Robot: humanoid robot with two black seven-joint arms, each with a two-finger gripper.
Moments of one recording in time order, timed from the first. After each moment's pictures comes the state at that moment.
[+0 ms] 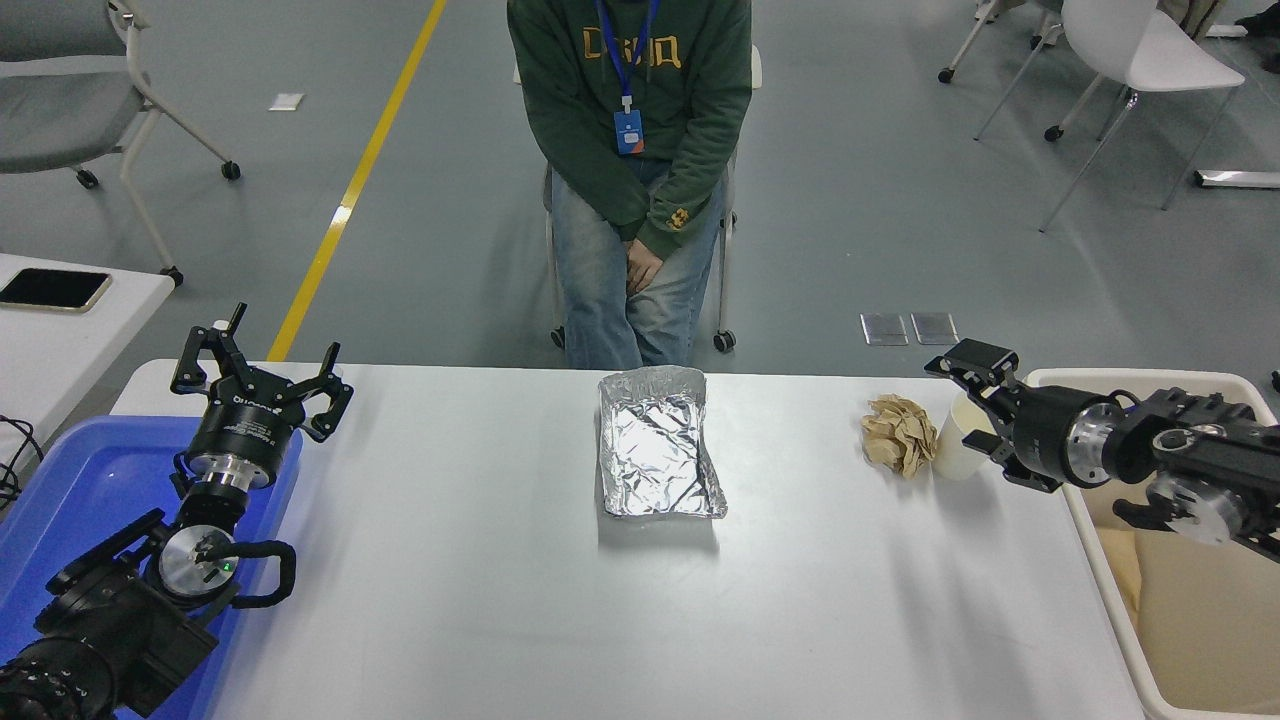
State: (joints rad) left arm -0.55 0.33 -0.83 -0.45 -0.19 -0.66 -0.48; right arm 1.07 -0.81 -0.17 1.21 -0.29 -0.07 0.01
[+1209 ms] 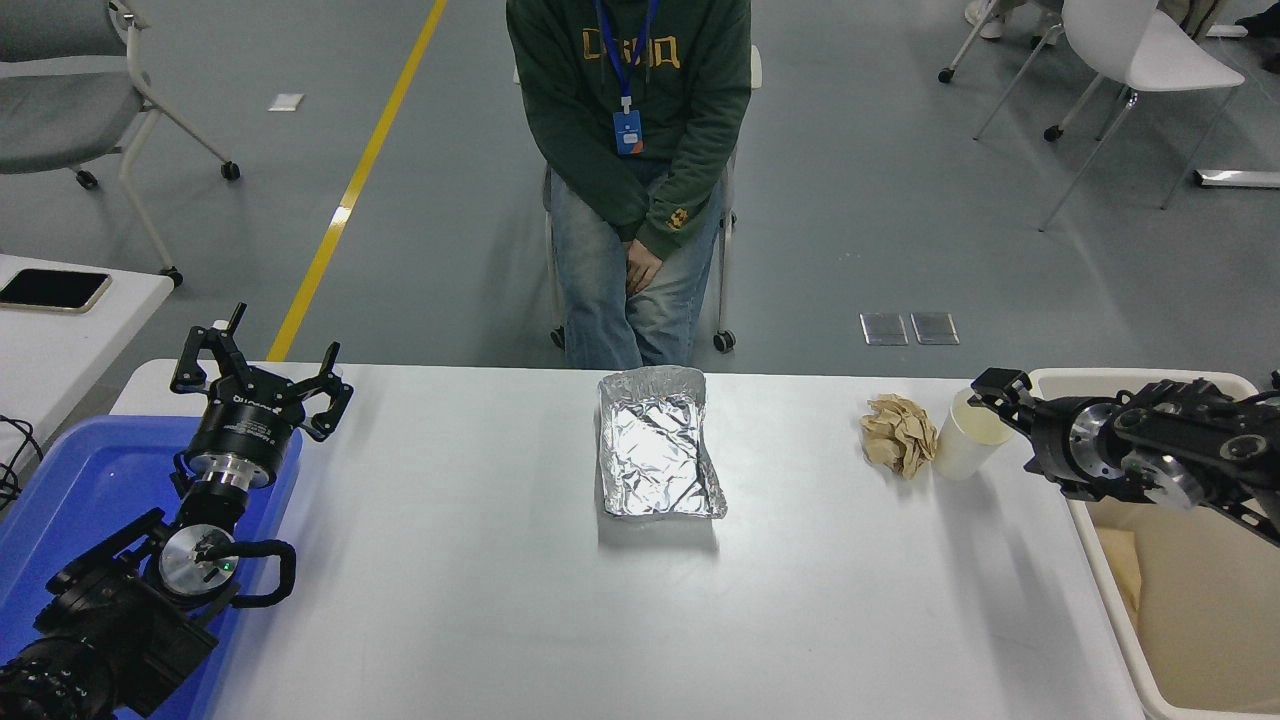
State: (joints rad) left arm -0.55 0.33 -0.83 -0.45 -0.19 -0.66 -0.48; right arm 1.12 -0.55 -0.39 0.82 -0.22 -0.05 -0.09
